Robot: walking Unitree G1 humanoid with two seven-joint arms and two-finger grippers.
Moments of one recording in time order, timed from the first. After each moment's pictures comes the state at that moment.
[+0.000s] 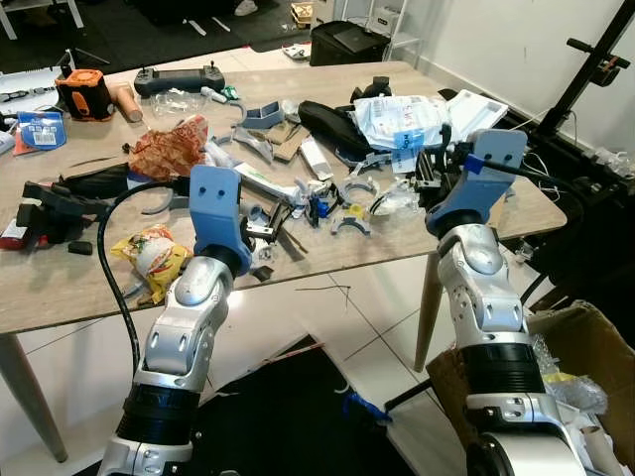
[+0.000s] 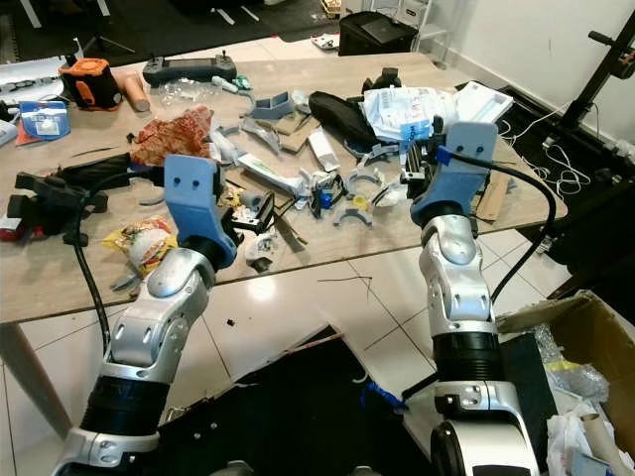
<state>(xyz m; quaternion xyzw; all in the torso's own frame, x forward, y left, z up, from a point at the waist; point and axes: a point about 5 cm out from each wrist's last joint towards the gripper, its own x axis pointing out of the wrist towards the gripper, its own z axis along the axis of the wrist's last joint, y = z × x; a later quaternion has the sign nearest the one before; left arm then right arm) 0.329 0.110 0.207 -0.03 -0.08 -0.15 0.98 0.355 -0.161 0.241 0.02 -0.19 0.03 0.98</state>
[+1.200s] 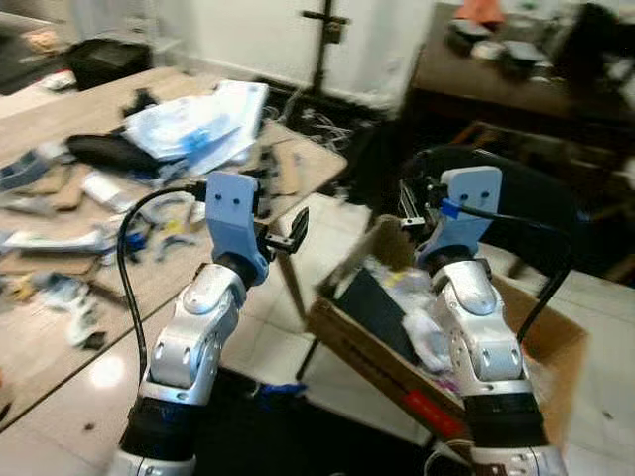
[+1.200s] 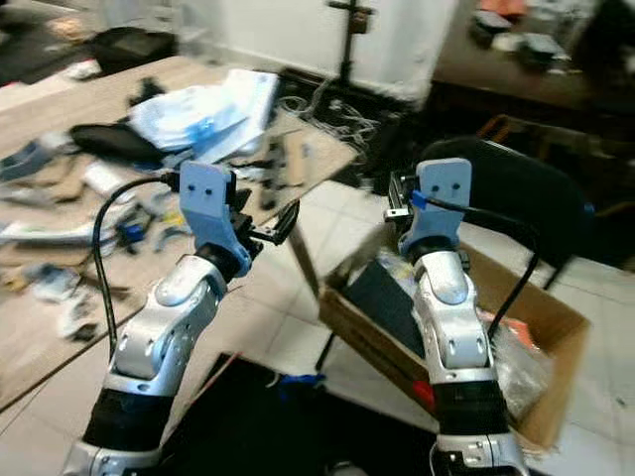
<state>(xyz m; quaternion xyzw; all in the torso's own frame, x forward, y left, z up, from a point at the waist) 0.319 0.095 0.204 -0.05 -0.07 -0.21 0.97 0.333 -0.152 0.218 -0.02 -0.17 0.03 0.98</state>
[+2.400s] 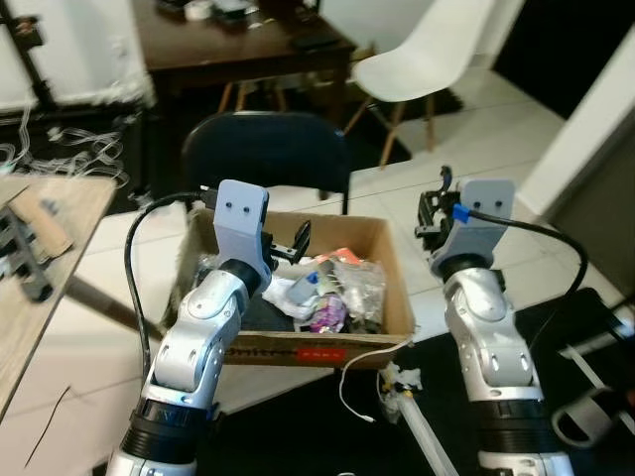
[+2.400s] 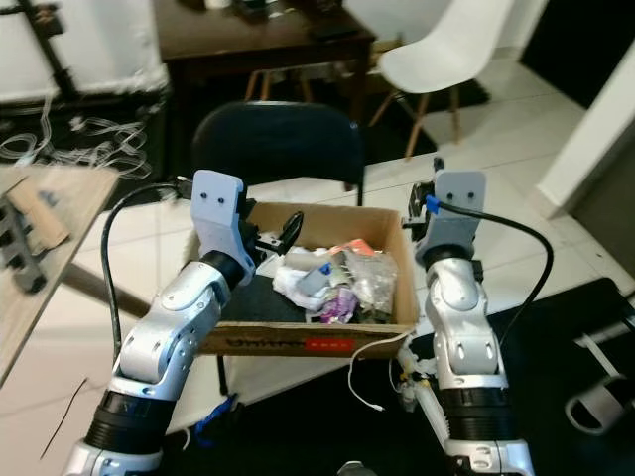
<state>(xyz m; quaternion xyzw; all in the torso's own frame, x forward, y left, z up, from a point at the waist) 0.320 0.094 0.202 -0.02 -0.07 -0.21 0.98 0.330 -0.167 0.209 -0.04 -0.15 -0.02 0.99</state>
